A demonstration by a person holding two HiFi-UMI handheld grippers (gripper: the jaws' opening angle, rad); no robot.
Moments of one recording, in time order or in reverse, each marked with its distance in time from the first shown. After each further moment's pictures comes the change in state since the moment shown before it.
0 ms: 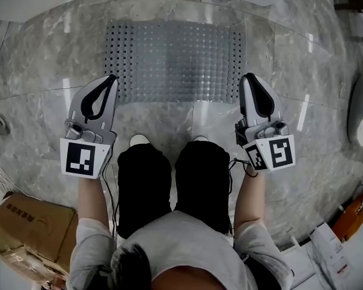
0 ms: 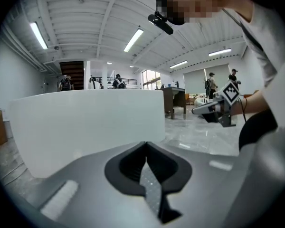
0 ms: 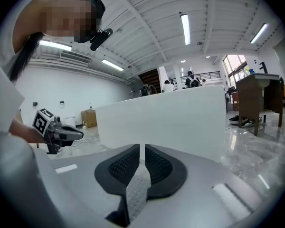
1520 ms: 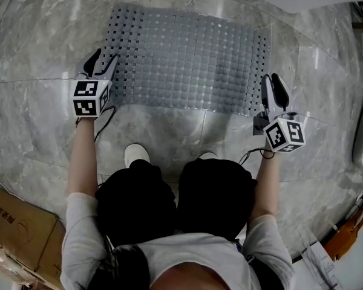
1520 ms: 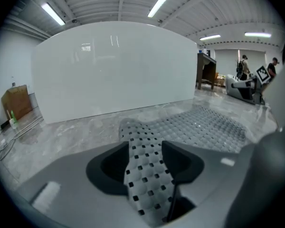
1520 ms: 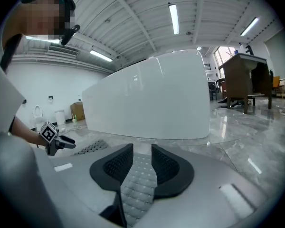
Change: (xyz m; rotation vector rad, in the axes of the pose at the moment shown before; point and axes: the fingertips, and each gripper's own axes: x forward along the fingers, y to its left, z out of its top) left arm 0.090 0.082 -0.295 -0.191 0.325 0.231; right arm 0.046 -0.097 -0.201 0.073 0.086 -0.084
